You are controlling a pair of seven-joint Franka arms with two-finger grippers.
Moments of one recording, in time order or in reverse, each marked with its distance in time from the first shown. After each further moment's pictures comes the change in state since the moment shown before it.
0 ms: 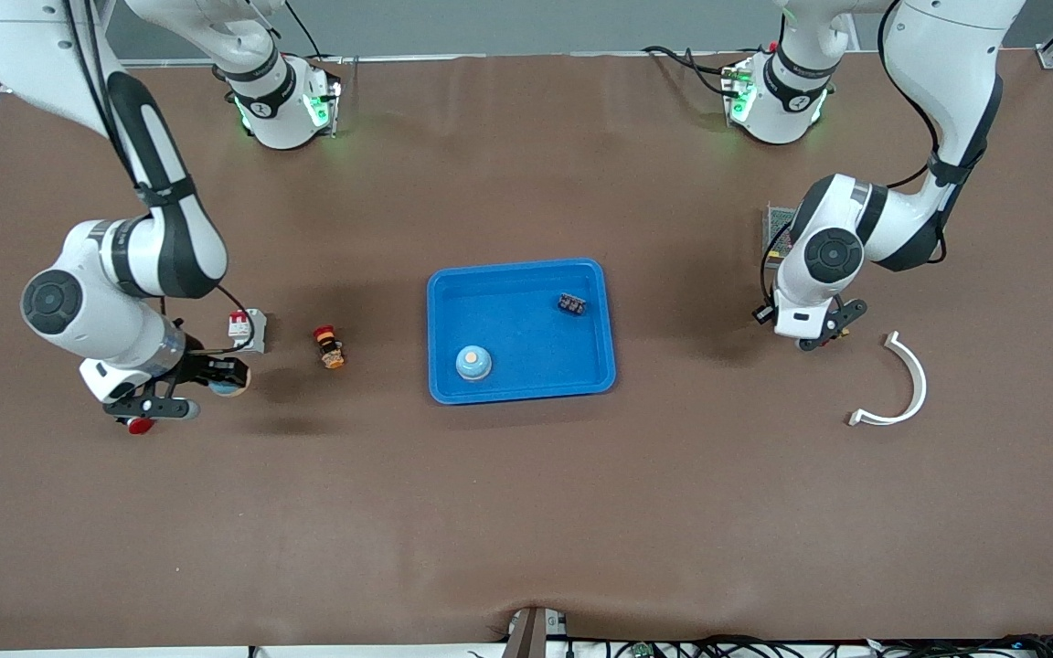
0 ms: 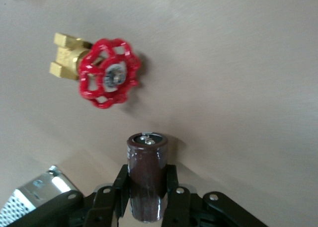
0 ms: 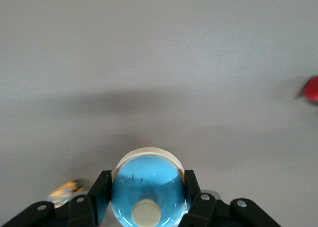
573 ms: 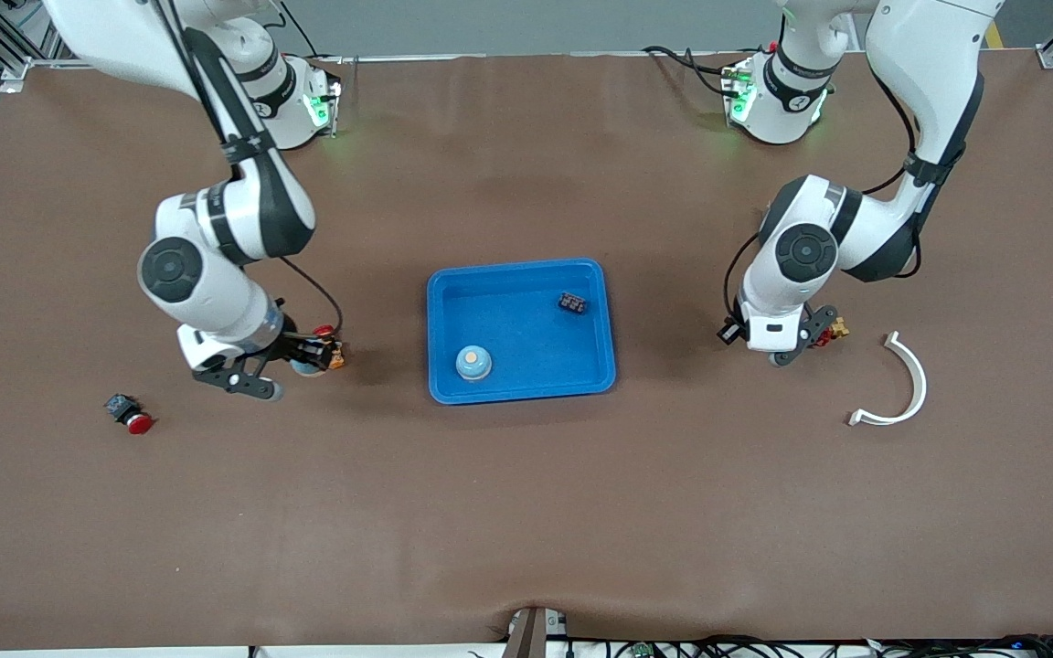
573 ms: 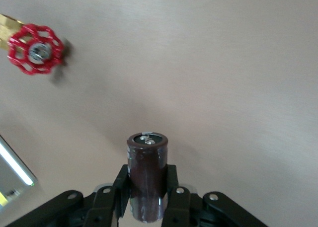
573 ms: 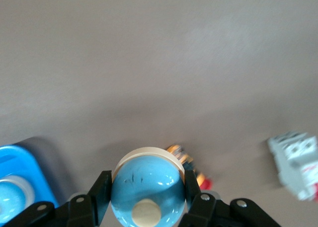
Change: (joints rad) left arm -0.008 0.030 -0.131 0.176 -0.073 -0.058 -0.176; right arm 0.233 -0.036 0.008 -0.012 0.001 -0.019 0.456
